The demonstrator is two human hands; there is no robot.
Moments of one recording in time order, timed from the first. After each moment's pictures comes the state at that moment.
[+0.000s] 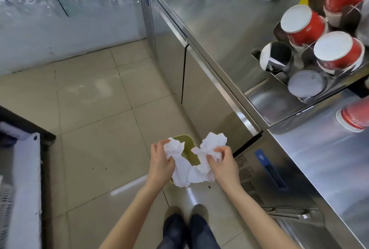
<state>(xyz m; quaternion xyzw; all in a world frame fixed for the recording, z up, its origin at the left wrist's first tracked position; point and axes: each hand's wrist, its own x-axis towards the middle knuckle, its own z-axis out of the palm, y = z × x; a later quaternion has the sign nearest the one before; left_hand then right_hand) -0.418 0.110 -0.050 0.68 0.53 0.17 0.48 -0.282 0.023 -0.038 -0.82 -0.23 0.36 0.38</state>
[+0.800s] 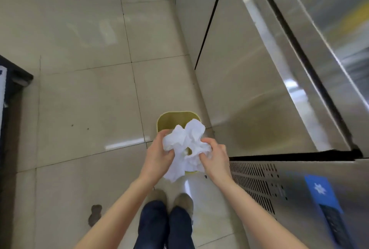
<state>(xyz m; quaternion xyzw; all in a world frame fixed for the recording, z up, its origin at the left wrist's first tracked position) -0.380 0.163 -0.262 0.58 0.60 0.14 0.54 -0.242 0.110 -0.263 -0.82 -0.32 0.43 0.21</state>
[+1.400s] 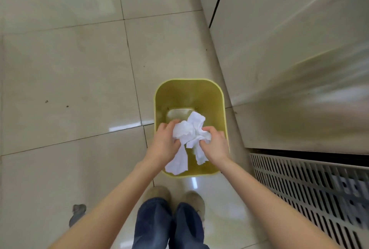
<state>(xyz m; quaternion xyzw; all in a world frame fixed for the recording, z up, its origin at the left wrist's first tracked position) -0.370 0.187 -0.501 0.65 0.59 -0.01 0.47 -0.236 0.142 -0.518 -0.82 -0.32 0.46 0.11</state>
